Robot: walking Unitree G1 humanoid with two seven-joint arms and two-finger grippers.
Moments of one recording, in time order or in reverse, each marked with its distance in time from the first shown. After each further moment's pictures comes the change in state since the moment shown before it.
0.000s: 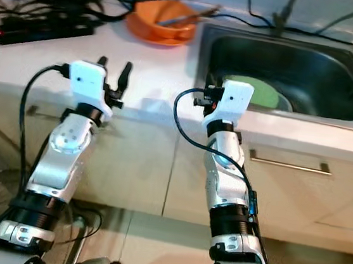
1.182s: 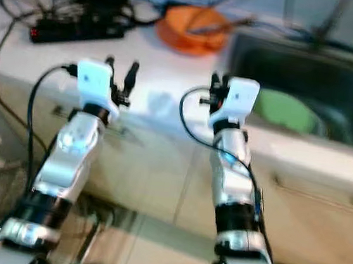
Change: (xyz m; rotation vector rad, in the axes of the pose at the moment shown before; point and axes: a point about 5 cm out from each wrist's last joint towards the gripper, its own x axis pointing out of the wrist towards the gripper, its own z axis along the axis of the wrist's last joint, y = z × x) left arm 0.001 0.000 0.000 -0.005 0.014 0.022; right arm 0.004 0.004 -0.001 0.004 0.013 0.014
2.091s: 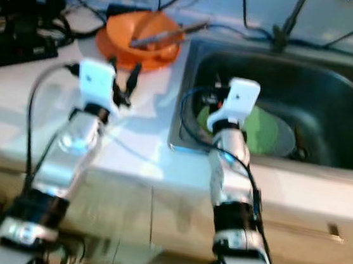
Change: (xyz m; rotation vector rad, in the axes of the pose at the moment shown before) left arm 0.003 -0.003 0.010 0.027 -0.038 -0.037; right arm 0.000 -0.003 0.001 0.016 -0.013 -0.010
